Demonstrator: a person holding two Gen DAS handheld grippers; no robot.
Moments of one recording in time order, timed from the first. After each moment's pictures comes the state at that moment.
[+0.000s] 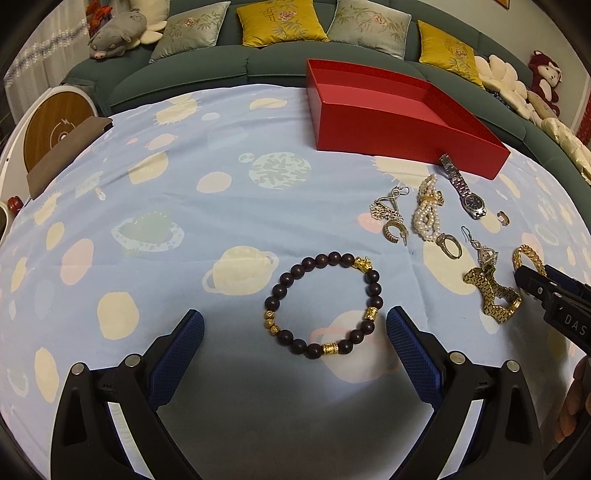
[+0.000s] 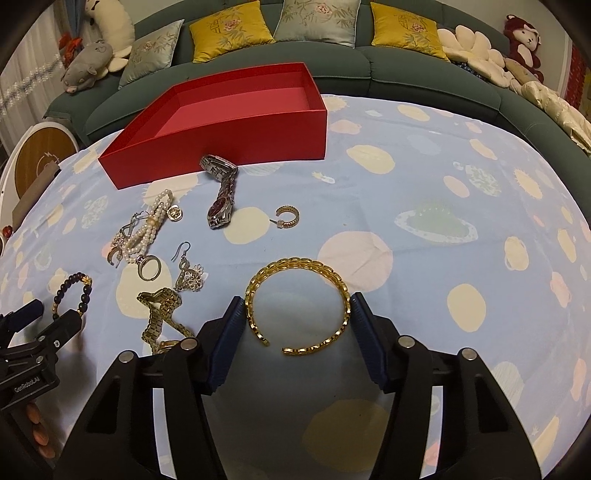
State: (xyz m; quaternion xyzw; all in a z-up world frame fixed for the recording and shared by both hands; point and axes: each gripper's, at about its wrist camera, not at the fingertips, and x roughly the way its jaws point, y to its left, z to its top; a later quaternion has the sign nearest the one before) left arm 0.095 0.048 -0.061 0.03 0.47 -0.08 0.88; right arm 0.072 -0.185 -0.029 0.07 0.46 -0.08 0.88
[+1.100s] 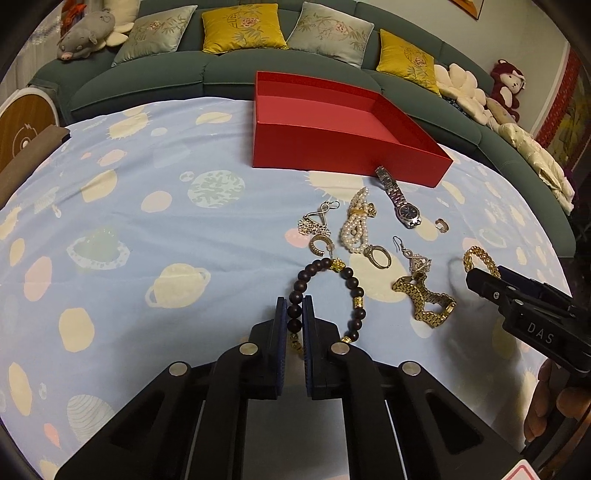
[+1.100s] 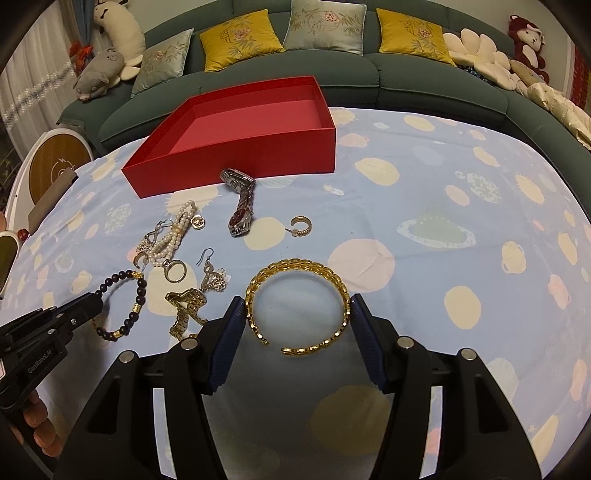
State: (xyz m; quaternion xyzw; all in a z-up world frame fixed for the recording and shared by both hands) left arm 0.089 0.028 -0.042 0.00 0.46 -0.18 0.87; right arm 0.060 -0.183 -0.011 0.08 0.44 -0.06 0.89
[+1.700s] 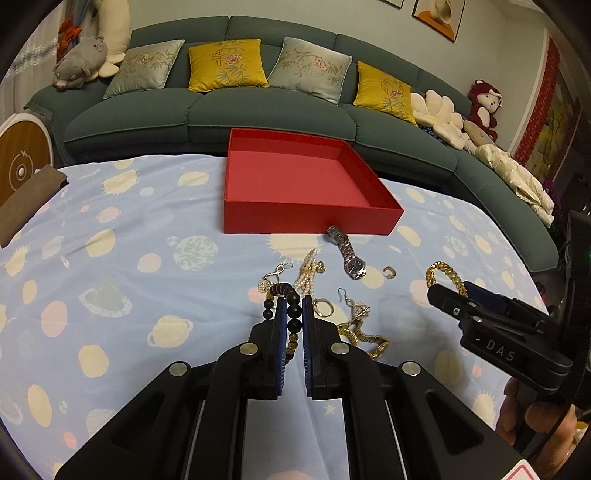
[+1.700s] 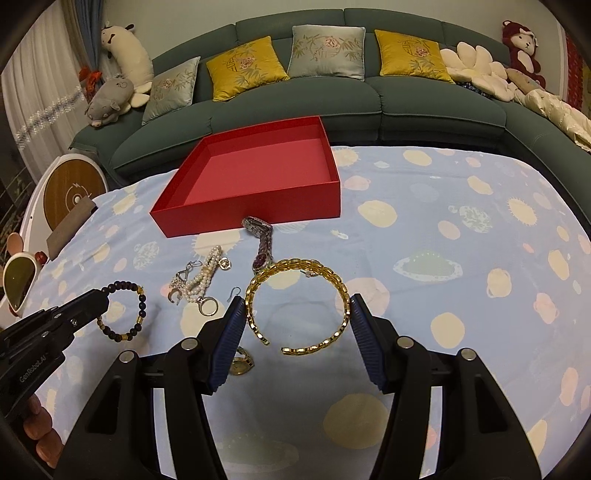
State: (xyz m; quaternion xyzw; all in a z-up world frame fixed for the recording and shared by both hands) left arm 0.073 0.016 0.023 -0.02 0.40 -0.21 0.89; right arm 0.052 -0.184 0.032 0.10 0.40 -0.04 0.91
